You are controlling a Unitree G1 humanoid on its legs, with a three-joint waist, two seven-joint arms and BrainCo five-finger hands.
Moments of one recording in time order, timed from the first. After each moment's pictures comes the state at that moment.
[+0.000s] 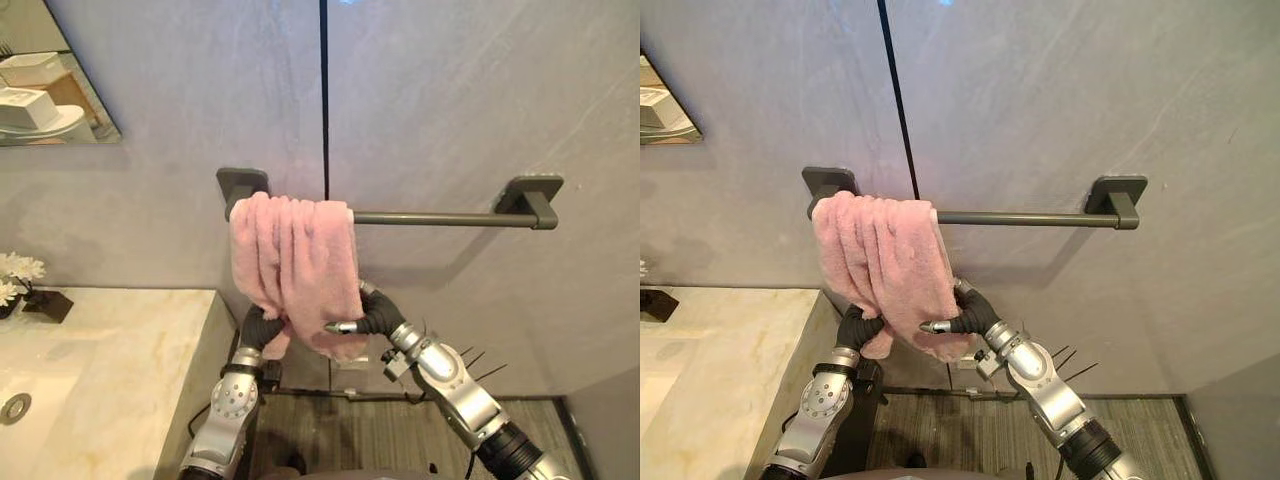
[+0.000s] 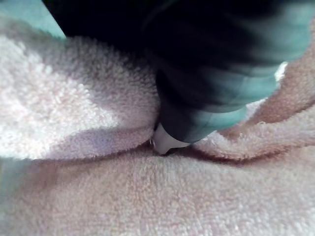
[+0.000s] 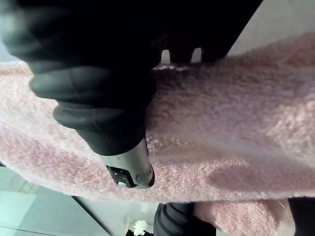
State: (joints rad) left arm 0.13 0.18 -0.21 0.12 -0.03 -0.24 0.14; right arm -0.11 -0.30 0.51 0.07 0.22 -0.22 0.14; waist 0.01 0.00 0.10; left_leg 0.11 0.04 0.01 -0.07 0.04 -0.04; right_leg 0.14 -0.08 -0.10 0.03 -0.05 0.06
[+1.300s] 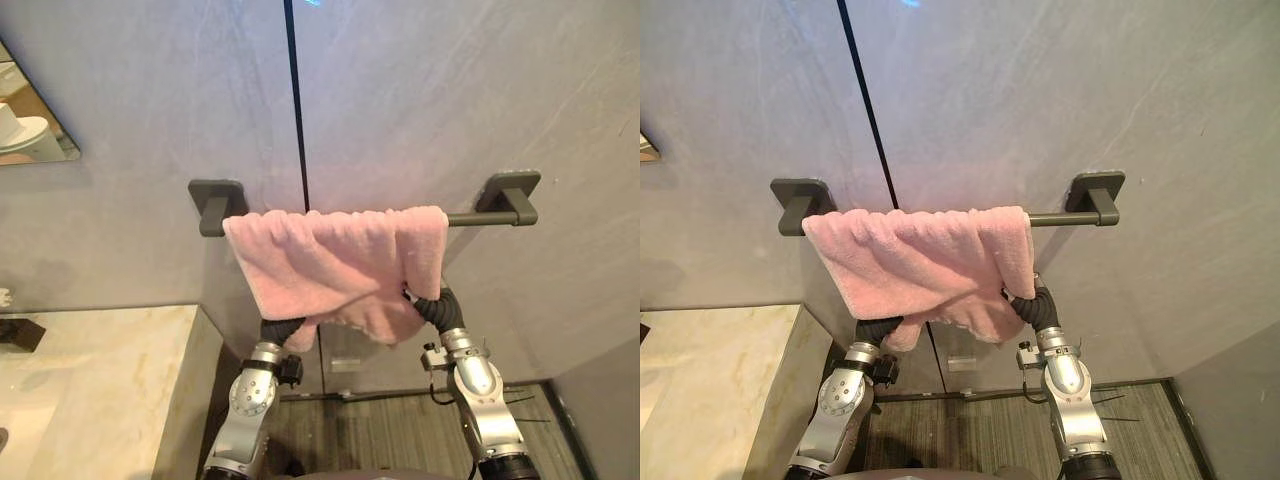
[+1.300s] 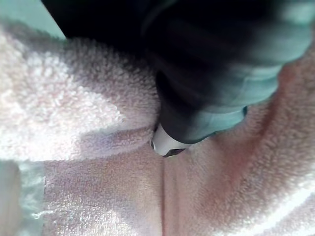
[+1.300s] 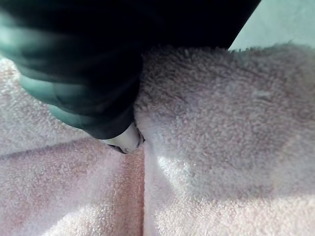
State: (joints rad) left arm 0.13 0.04 -0.20 0.06 -0.03 -0.26 0.03; right arm 0.07 -0.11 0.05 0.06 0.00 -0.26 0.02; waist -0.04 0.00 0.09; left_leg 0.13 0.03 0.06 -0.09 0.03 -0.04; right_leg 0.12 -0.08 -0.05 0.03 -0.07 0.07
